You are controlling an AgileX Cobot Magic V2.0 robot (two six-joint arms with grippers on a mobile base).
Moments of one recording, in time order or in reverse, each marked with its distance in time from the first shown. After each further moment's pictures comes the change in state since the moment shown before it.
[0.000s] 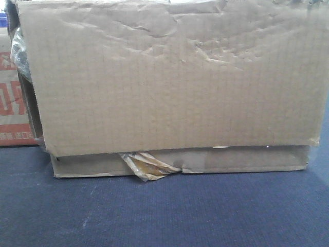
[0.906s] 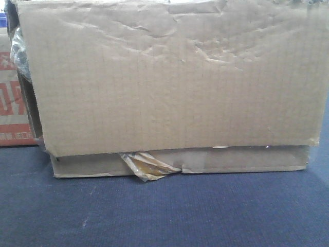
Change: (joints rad) left arm 0.000 0.000 0.000 0.000 -0.058 0.000; right arm 0.000 0.000 0.000 0.000 -0.002 0.000
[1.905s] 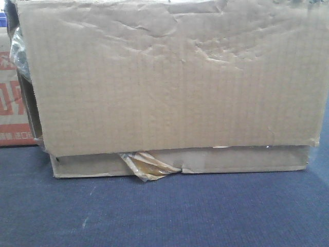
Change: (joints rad) left arm -0.026 0.429 -0.883 0.002 0.529 0.000; right arm -0.002 0.532 -0.785 0.000 0.077 0.000
